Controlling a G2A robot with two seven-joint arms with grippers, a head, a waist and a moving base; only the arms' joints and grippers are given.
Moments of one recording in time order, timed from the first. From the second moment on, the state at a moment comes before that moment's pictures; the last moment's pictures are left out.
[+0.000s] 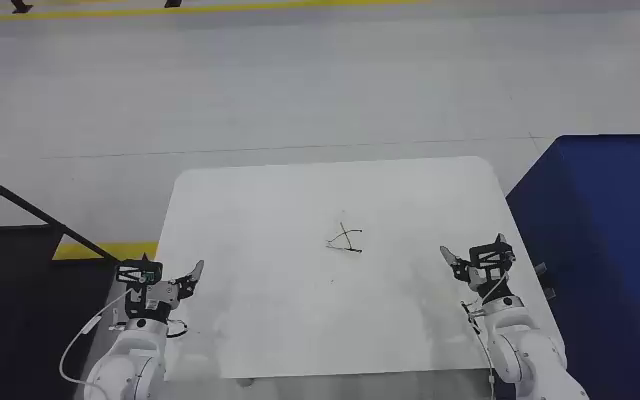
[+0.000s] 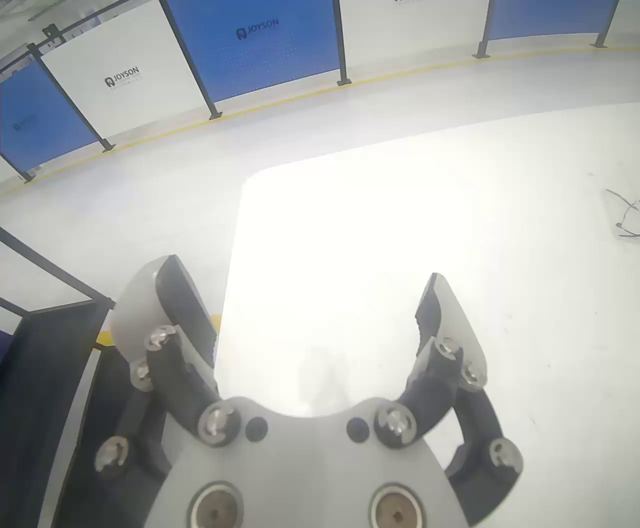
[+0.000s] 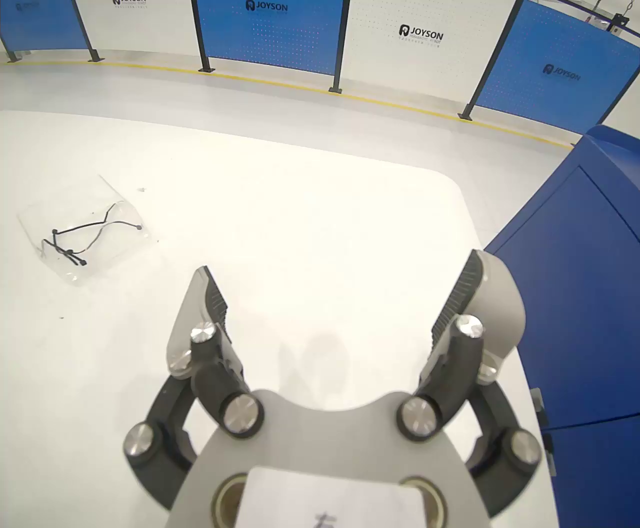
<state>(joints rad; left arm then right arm) 1.73 -1.15 -1.60 -1.80 1.33 0.00 0.00 -1.73 -1.15 1.60 -1.80 -1.33 0.00 0.00</state>
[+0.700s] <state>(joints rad) 1.73 -1.15 -1.60 -1.80 1.33 0.00 0.00 -1.44 -1.14 1.57 -1.85 -1.06 -0.32 0.41</state>
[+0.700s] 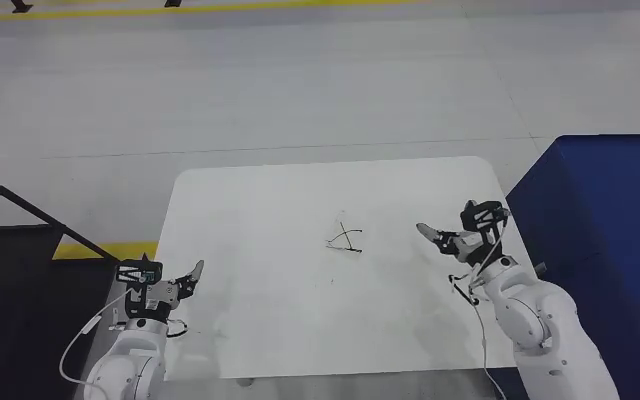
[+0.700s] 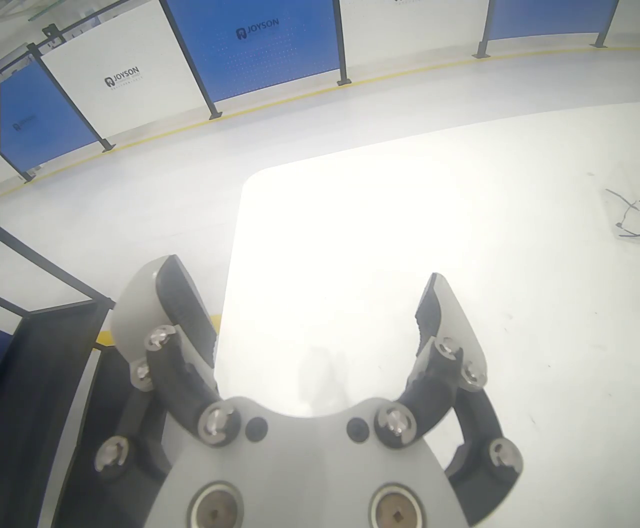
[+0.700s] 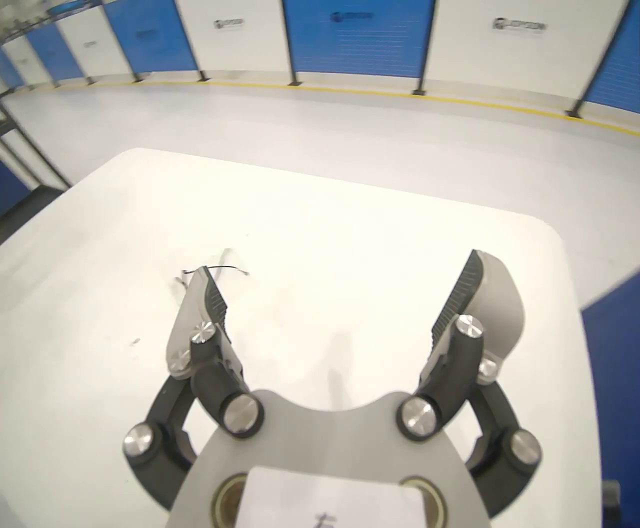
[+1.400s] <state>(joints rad) 1.73 -1.15 -1.60 -1.80 1.33 0.00 0.00 -1.02 -1.15 1.41 -1.64 -0.75 -0.45 0.79</state>
